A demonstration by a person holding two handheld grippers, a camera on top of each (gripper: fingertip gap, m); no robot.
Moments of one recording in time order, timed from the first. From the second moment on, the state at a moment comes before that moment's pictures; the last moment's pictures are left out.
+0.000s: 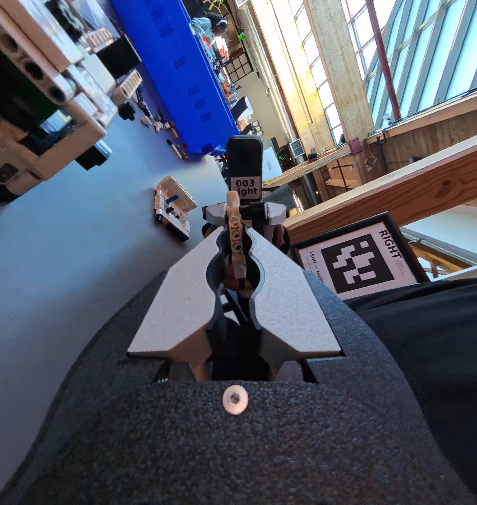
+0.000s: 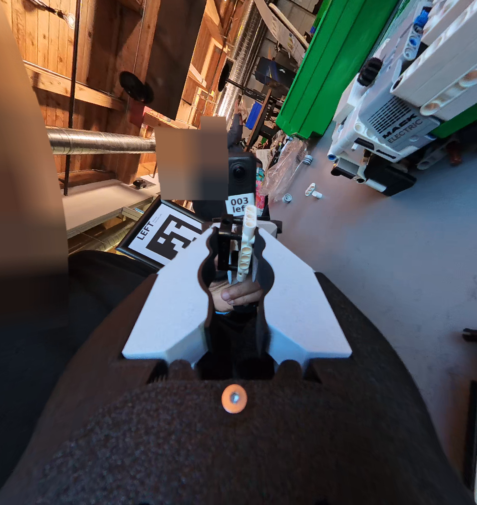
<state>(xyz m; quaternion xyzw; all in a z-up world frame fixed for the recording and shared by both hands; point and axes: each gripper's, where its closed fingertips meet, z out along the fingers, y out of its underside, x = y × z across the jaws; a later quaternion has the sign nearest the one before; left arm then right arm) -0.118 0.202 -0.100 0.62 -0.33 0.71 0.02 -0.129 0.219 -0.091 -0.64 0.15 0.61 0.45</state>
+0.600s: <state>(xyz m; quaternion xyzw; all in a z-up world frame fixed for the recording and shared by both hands) -0.118 0.199 -0.097 0.62 -0.35 0.70 -0.02 -0.127 0.217 -0.086 -0.62 0.16 0.62 0.44</state>
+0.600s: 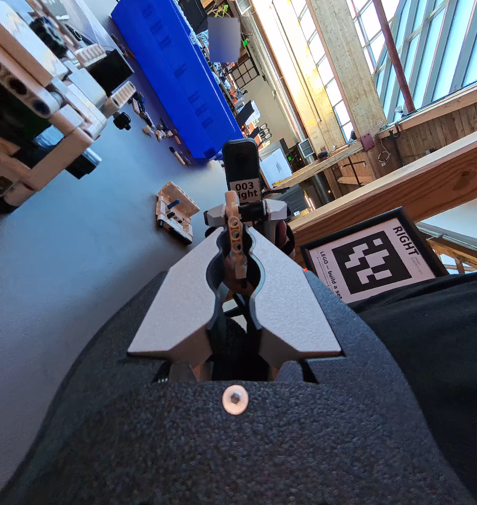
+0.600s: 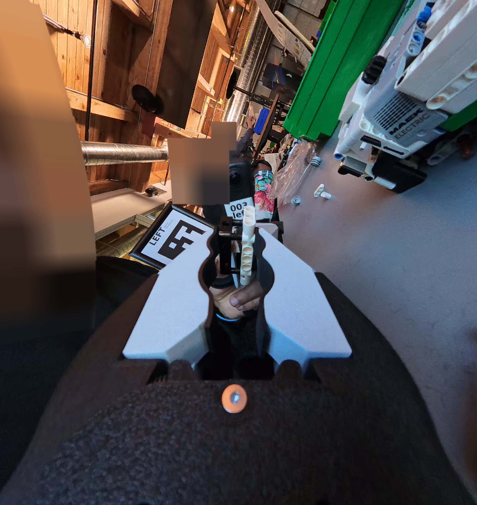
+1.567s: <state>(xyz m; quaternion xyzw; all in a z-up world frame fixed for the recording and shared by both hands) -0.129 0.221 -0.101 0.61 -0.19 0.76 0.11 -0.127 0.245 -0.097 -0.76 0.13 0.46 0.44</state>
